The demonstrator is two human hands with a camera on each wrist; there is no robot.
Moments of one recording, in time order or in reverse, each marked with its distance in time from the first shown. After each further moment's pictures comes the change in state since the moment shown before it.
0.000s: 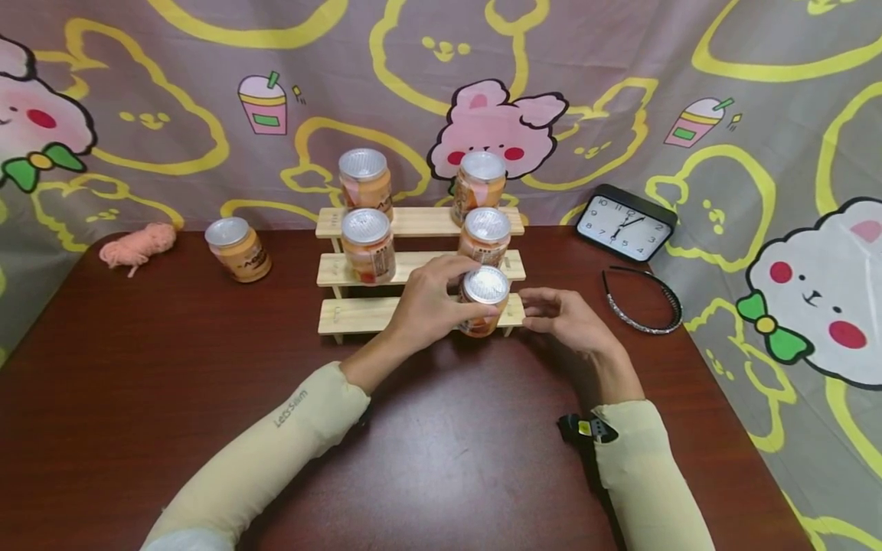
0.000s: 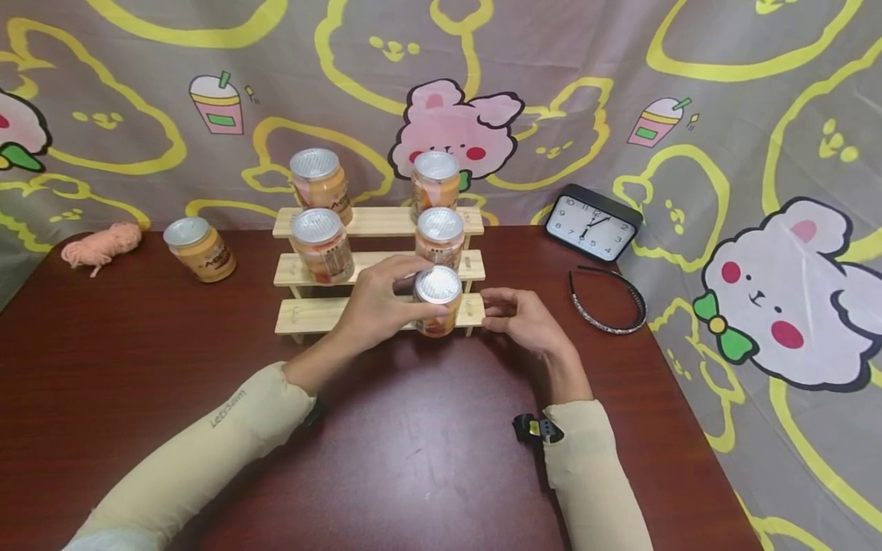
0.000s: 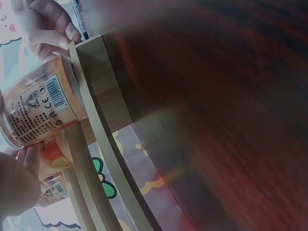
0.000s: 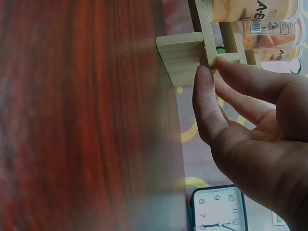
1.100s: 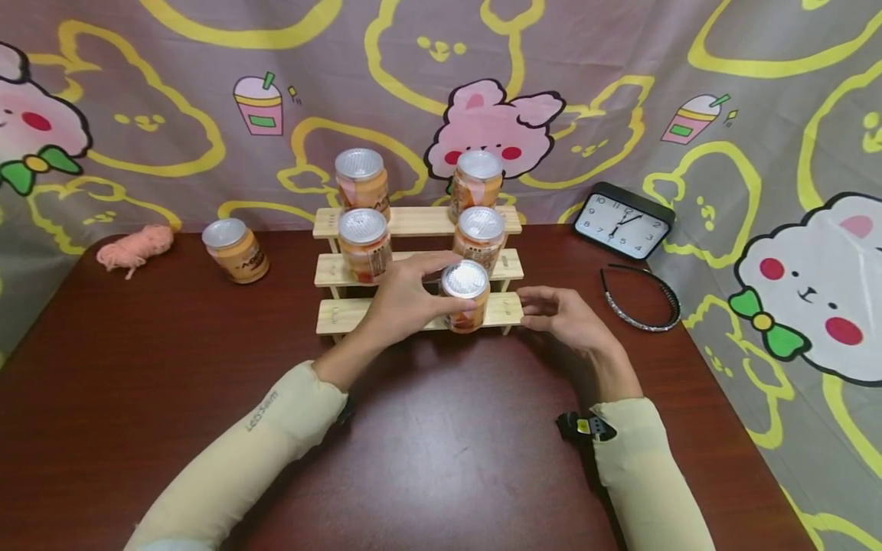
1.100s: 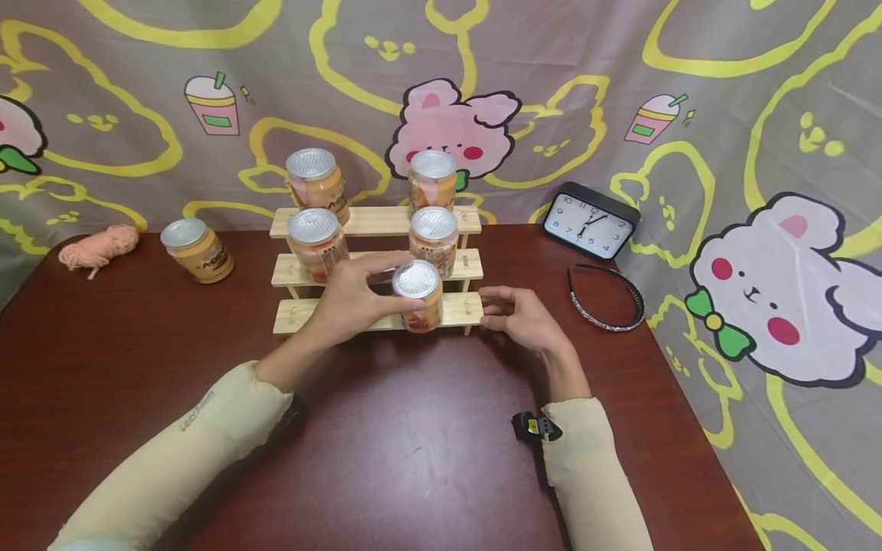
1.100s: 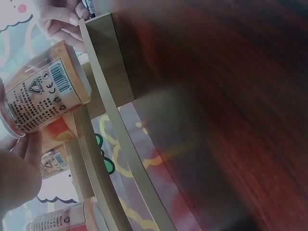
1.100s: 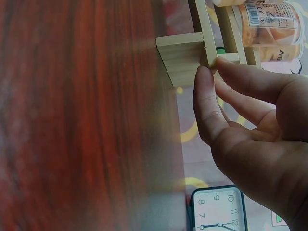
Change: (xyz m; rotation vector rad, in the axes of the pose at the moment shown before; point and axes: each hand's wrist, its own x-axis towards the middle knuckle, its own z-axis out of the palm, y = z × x) left_hand -0.003 -0.001 -0.027 -0.069 -0.038 -0.096; right_hand -0.001 -0.005 0.001 0.027 0.011 0.034
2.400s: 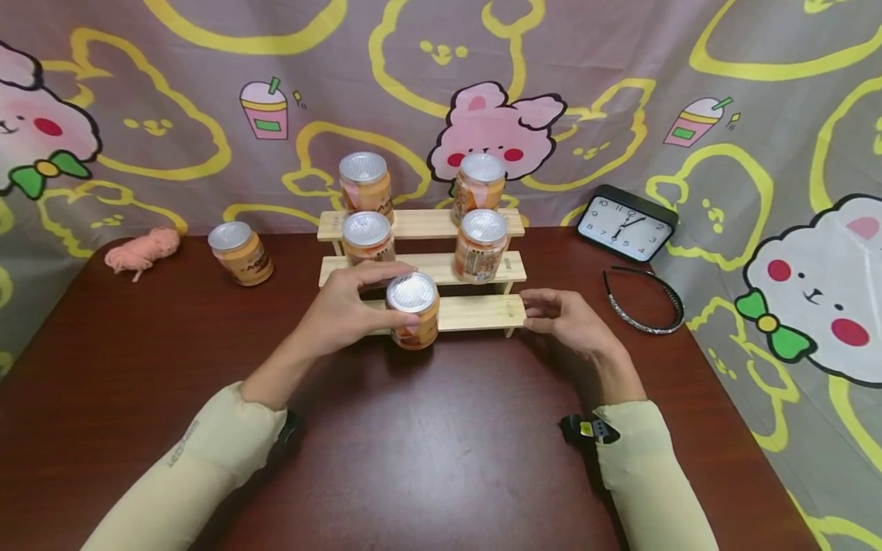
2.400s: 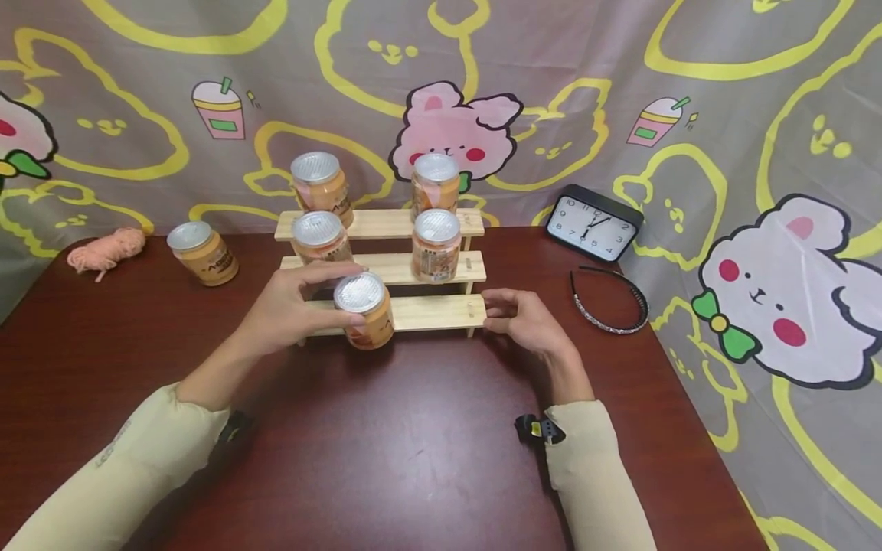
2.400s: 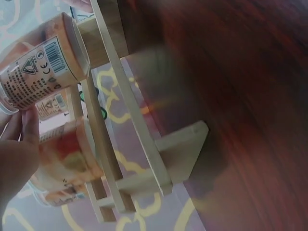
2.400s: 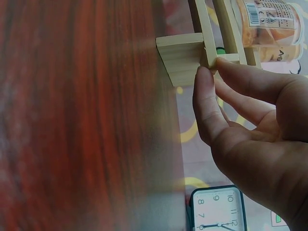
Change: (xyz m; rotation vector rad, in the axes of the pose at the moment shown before) left_hand -0.032 -0.007 -0.066 -0.093 -0.075 -0.056; right_hand 0.001 0.002 0.001 -0.045 0.009 0.004
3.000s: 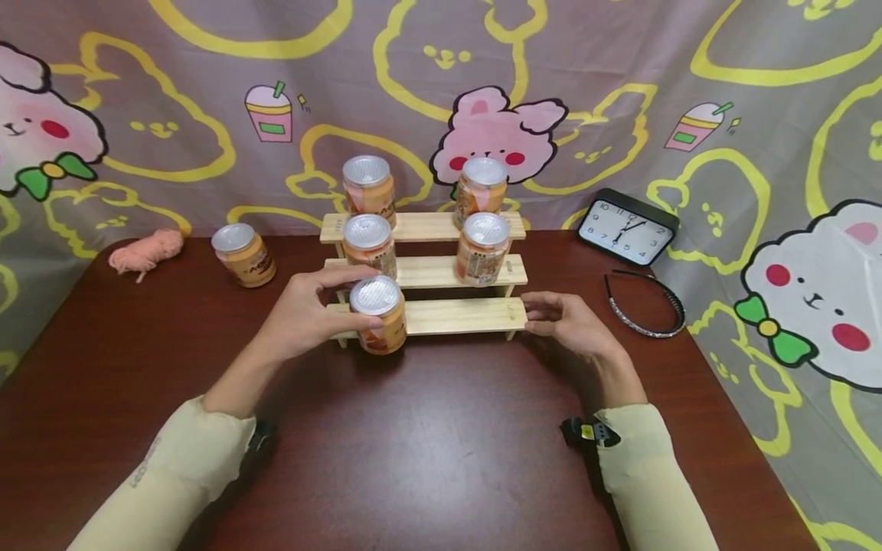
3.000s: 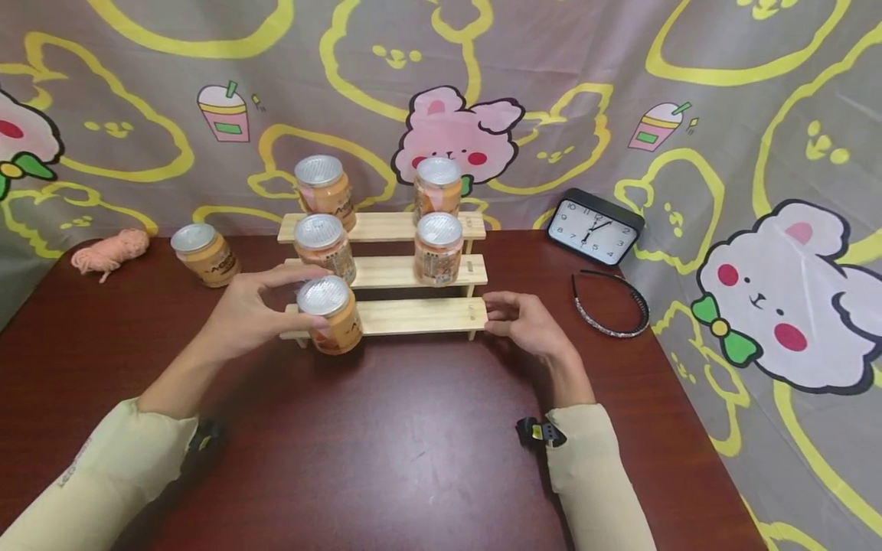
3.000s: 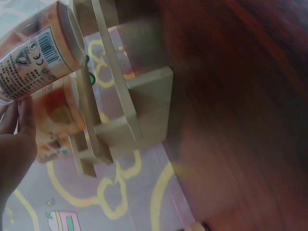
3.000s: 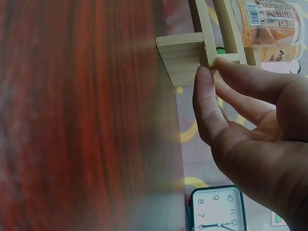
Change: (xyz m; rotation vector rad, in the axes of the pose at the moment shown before) left_hand -0.021 -0.009 -0.037 0.020 0.035 -0.073; right_hand -0.002 -0.001 -0.002 0.026 -0.016 -0.008
